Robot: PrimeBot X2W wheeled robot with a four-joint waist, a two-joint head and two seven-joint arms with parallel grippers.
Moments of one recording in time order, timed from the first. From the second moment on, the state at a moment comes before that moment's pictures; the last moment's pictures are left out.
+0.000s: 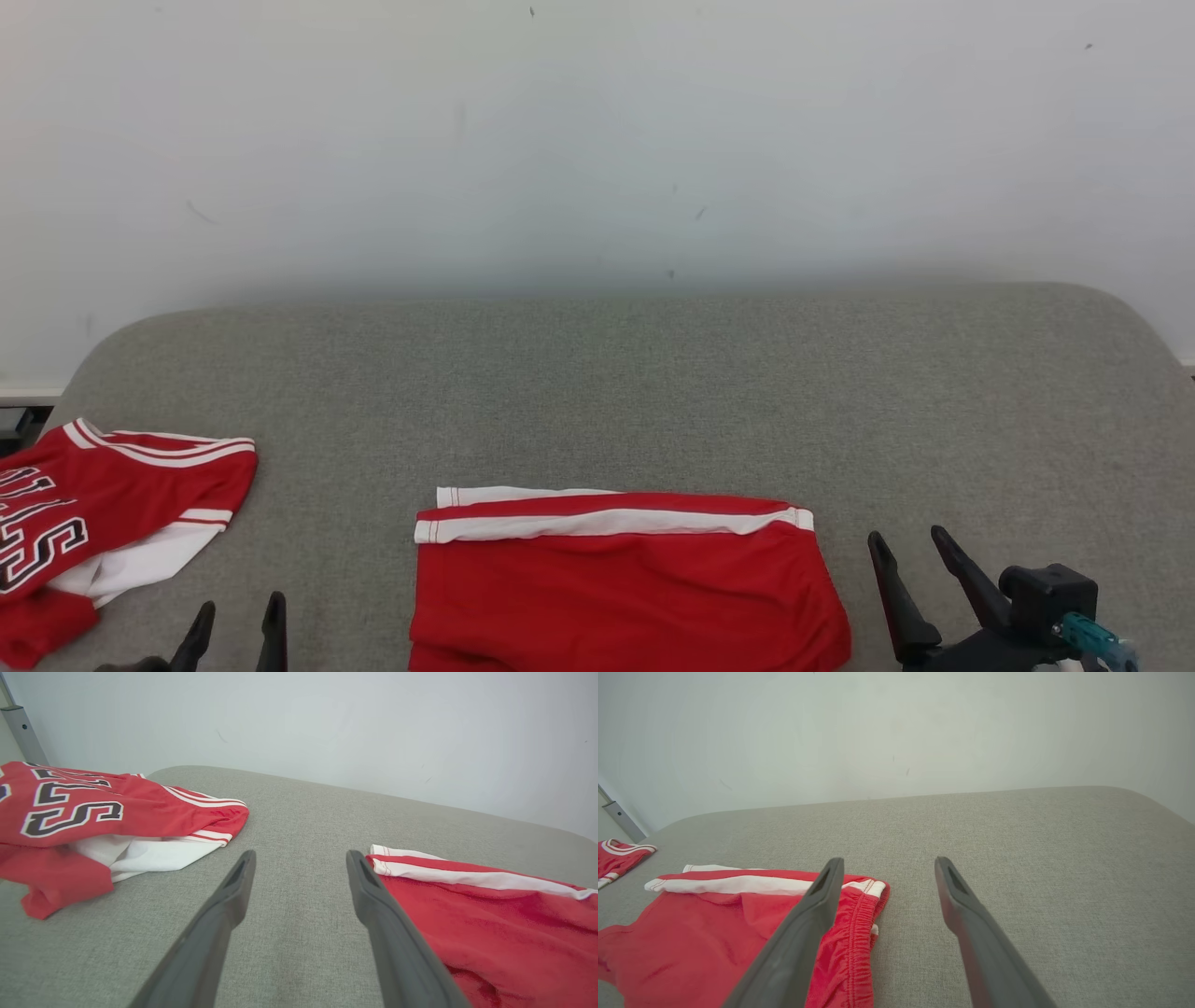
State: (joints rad) left arm 0.02 0.38 -0.38 0.27 -0.57 0.12 -0.25; right arm -0.04 -0.30 0.38 0.29 0.61 -0.09 -0.24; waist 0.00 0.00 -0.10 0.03
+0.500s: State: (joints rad) left arm 0.01 0.32 -0.41 0.20 -0.47 0.12 -0.25; right arm -0.18 -0.25 0.43 0.53 0.67 -0.06 -0.05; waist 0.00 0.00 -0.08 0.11
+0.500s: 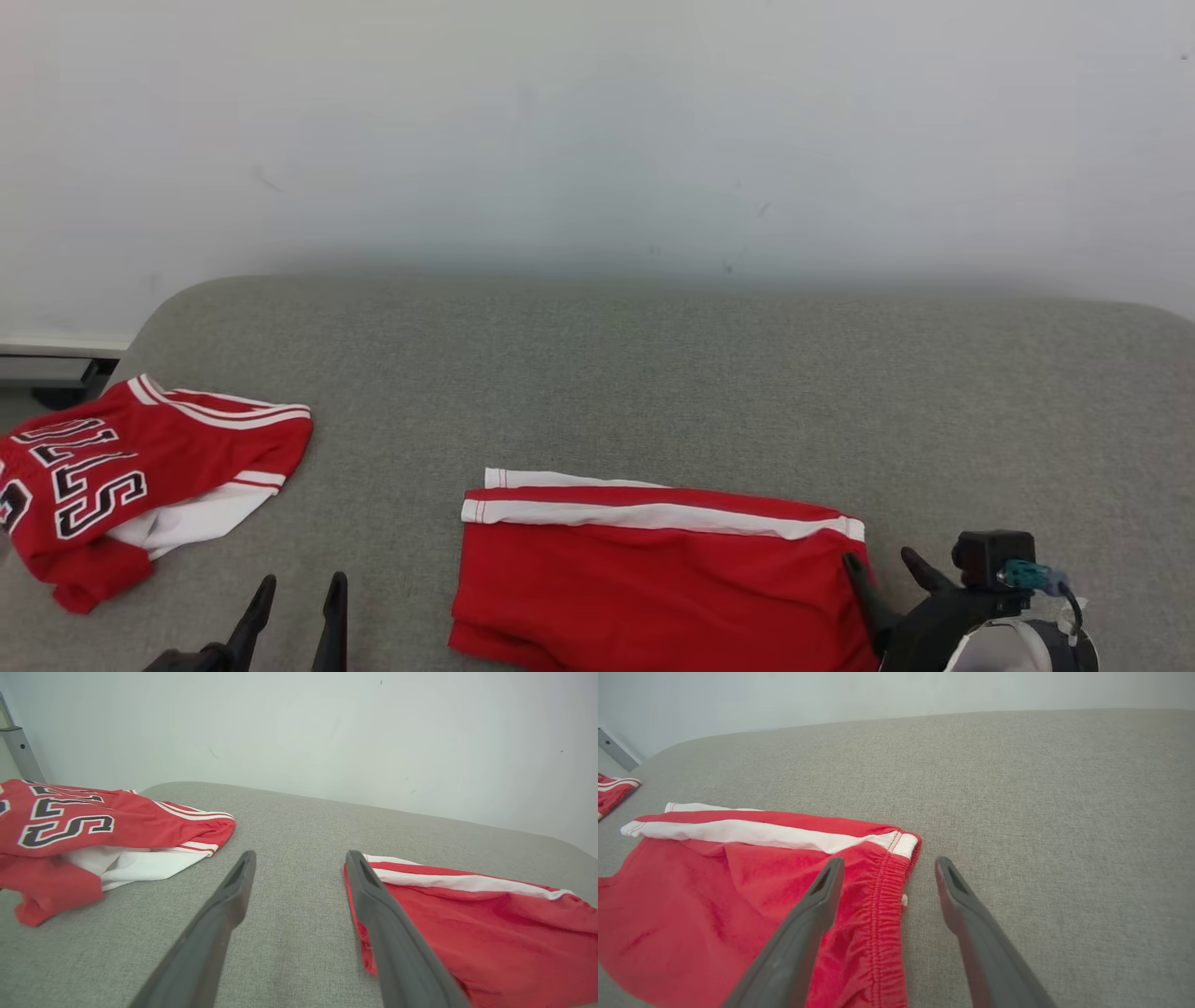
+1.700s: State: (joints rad) left arm 0.06 0.29 -0.34 0.16 -0.44 0.12 -0.25; right arm -0.37 -0.31 0.45 0.76 0.69 -0.04 0.22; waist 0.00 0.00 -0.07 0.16
